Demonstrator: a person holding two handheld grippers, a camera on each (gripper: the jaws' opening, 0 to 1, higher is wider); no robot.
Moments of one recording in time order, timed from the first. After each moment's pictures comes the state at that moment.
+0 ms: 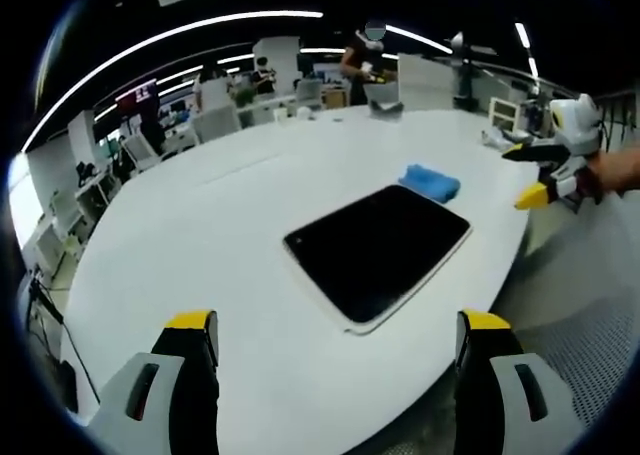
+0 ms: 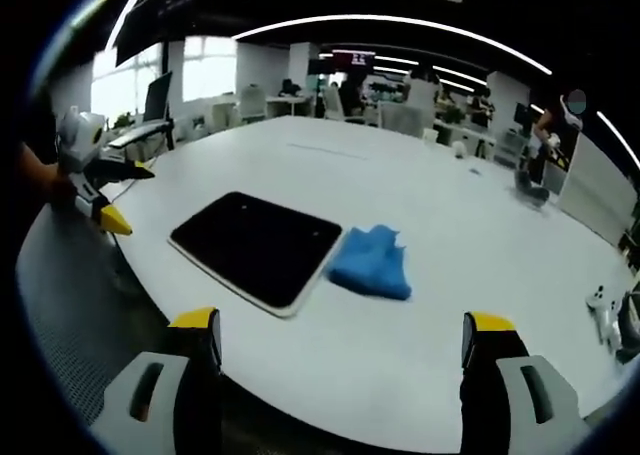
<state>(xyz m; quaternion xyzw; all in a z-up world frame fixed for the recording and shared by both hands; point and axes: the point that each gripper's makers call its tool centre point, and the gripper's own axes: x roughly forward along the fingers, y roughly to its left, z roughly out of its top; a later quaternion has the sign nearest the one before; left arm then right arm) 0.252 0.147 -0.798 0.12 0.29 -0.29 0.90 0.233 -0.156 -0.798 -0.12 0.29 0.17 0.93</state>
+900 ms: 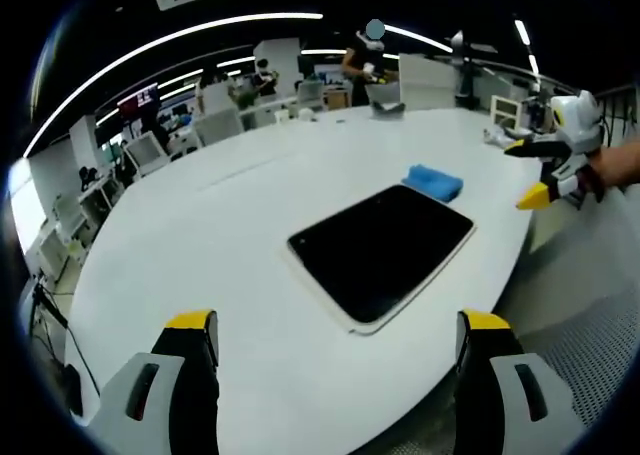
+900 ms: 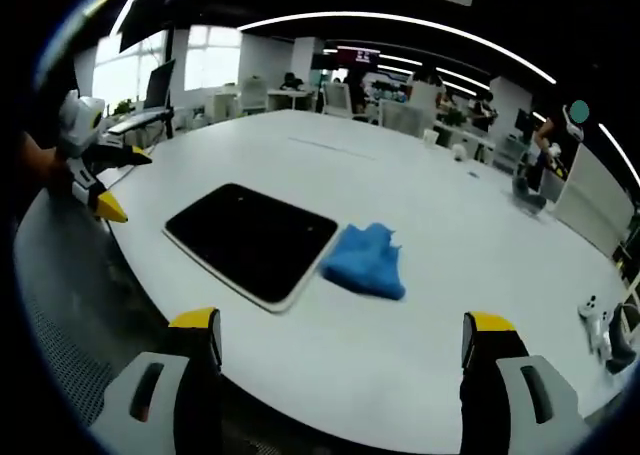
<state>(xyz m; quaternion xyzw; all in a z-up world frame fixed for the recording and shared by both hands) 0.254 0.150 -0.798 0.13 0.29 -0.29 0.90 0.235 -0.161 -0.798 -0.13 0.29 0.16 0.93</state>
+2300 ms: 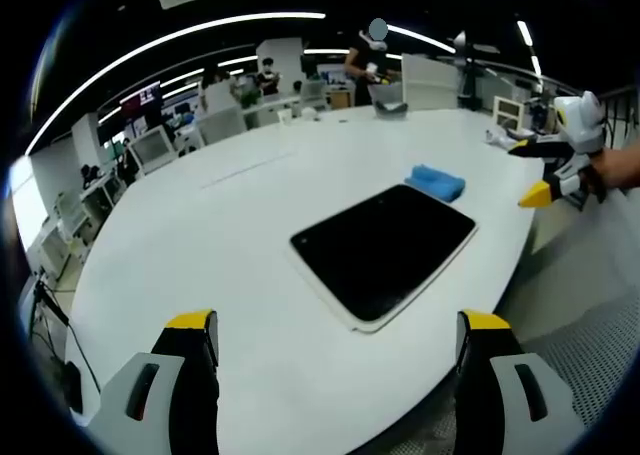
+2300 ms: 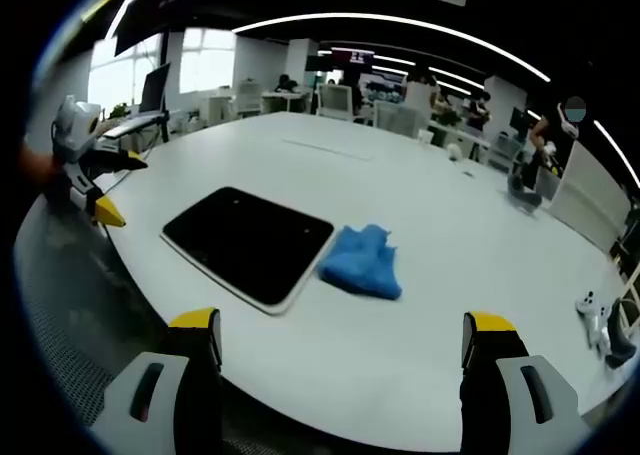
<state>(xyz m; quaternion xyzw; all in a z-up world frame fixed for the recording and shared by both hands) 0.254 0.152 -0.798 0.13 0.29 -0.29 0.91 0.235 -0.162 -0.793 -0.13 0.29 0.15 0.94</state>
